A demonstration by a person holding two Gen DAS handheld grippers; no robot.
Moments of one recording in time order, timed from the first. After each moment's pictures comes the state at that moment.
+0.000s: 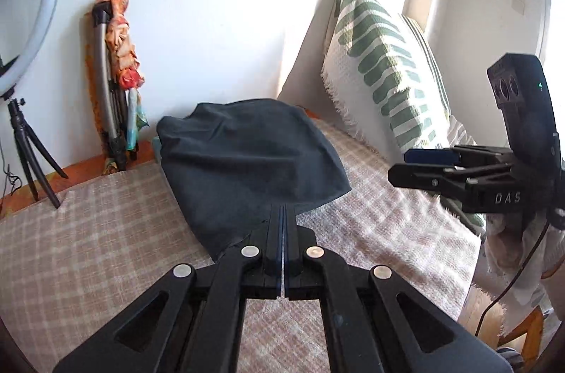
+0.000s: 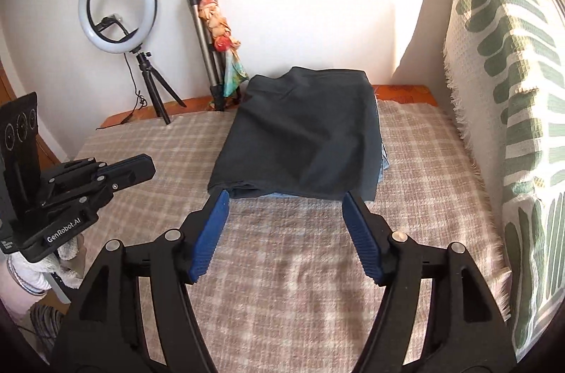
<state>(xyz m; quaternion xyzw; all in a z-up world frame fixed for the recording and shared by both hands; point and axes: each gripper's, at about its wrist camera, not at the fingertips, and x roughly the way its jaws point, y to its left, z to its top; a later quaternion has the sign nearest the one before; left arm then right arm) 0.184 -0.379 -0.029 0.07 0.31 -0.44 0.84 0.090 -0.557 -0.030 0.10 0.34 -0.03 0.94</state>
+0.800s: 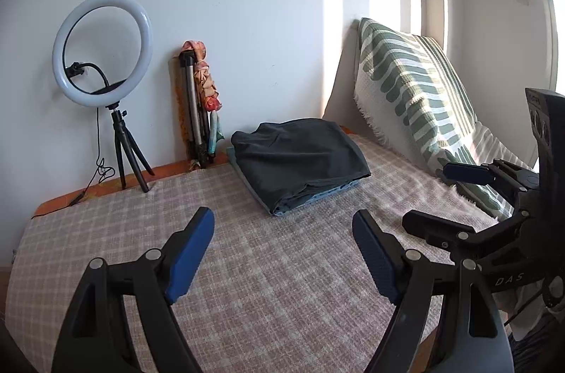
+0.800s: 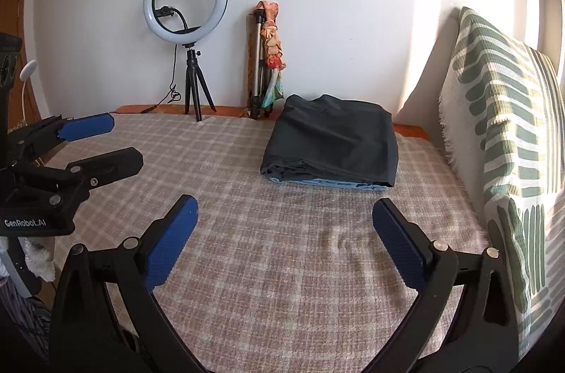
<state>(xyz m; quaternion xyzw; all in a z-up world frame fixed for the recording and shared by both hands) 0.070 -0.277 -0.006 0.09 0.24 -0.33 0.91 -0.004 -0.431 -0.038 0.01 0.25 -0.06 0.97</state>
